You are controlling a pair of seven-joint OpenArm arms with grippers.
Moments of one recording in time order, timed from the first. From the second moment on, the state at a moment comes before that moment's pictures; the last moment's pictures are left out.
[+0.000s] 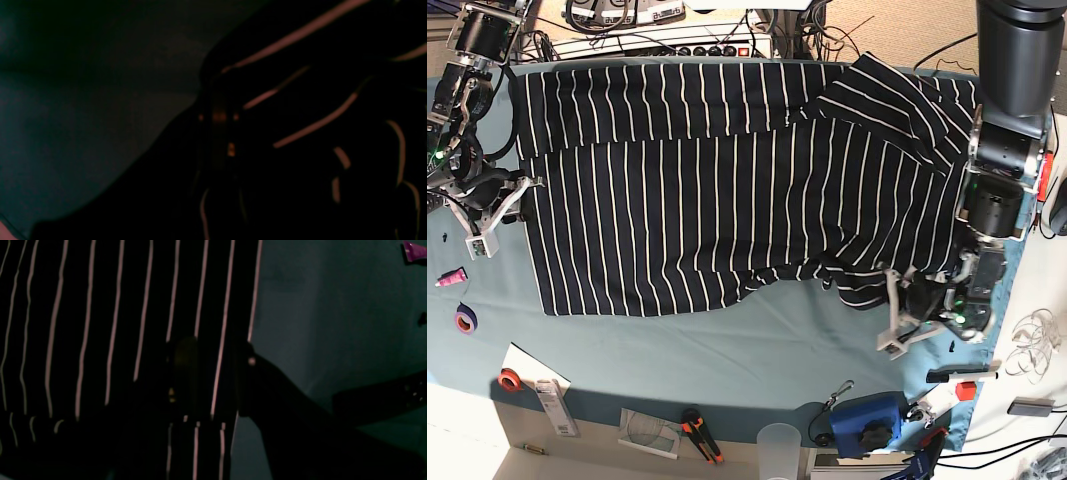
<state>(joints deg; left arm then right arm) -40.7 -18.8 25.3 42.3 -22.7 -35.1 51.0 -3.6 31.6 26.2 95.9 32.4 28.6 -66.4</state>
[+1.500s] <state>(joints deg) -58.8 -25.9 25.7 41.5 -26.3 -28.3 49.4 1.1 31.6 26.3 94.9 12.0 21.1 -52.7</state>
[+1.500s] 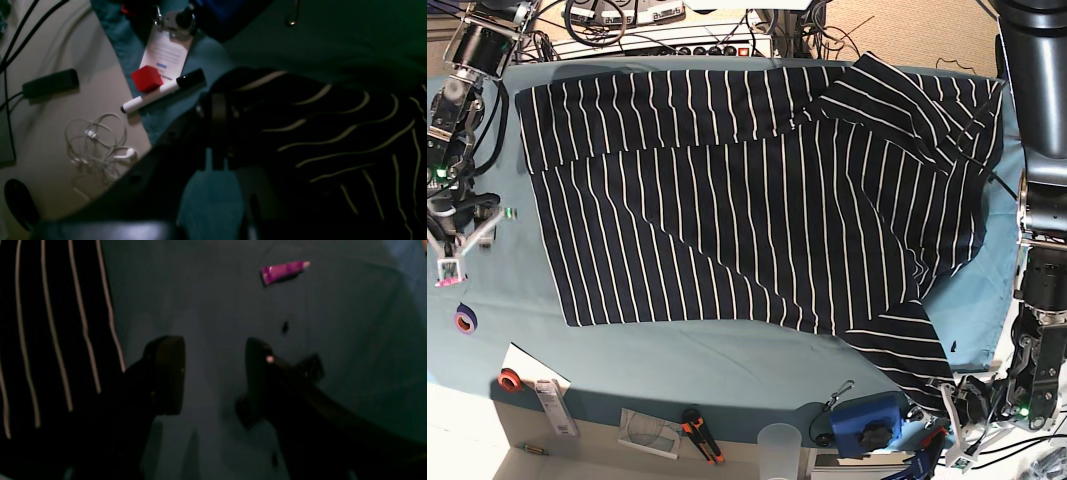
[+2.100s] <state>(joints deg) -58.8 -25.7 25.8 41.5 -30.1 -31.0 50.5 33.8 28.5 25.8 47.0 17.1 35.9 -43.6</state>
